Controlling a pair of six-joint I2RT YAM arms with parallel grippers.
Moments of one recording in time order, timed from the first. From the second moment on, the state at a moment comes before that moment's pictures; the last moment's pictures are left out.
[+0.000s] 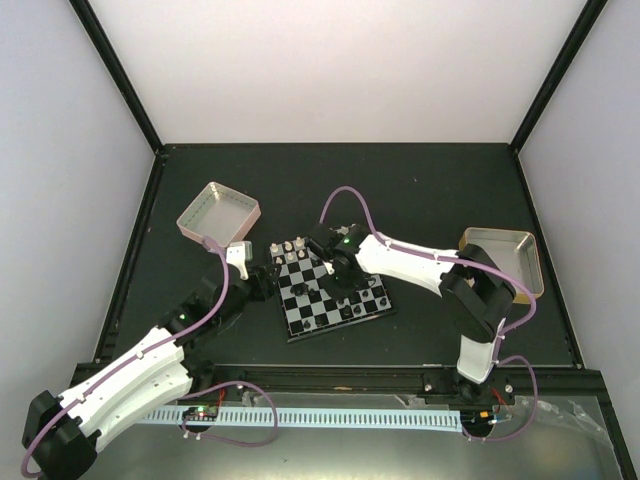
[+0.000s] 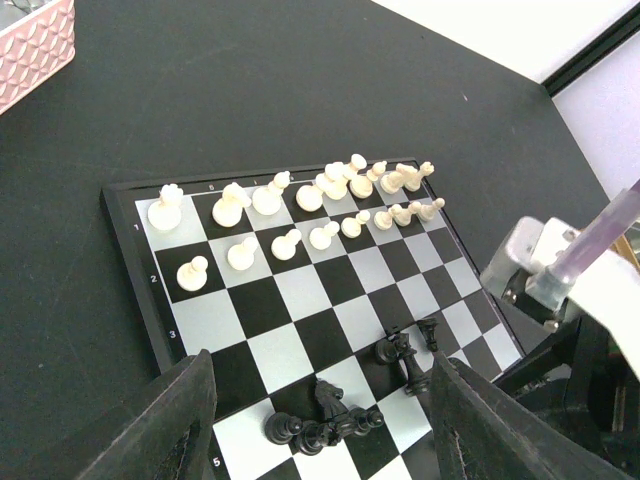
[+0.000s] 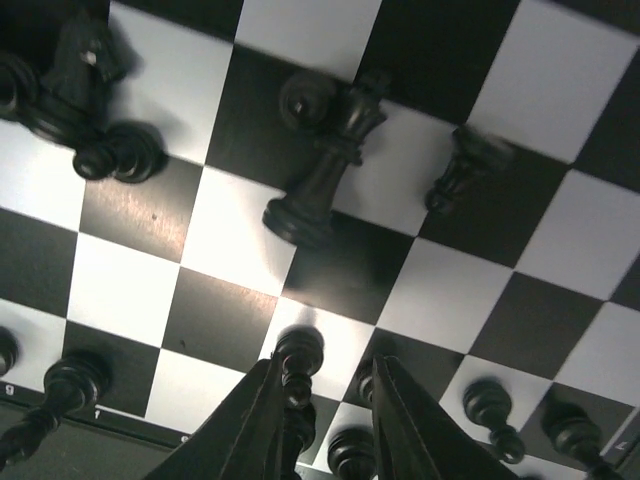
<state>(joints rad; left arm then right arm) -0.65 0.67 0.37 -0.16 -0.13 -0.69 0.93 1.84 1.32 -0.94 0.00 0.30</state>
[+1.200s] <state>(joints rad) -0.65 0.66 0.36 -0.17 -0.13 -0.69 0.81 2.00 1.47 -0.90 0.07 0.19</state>
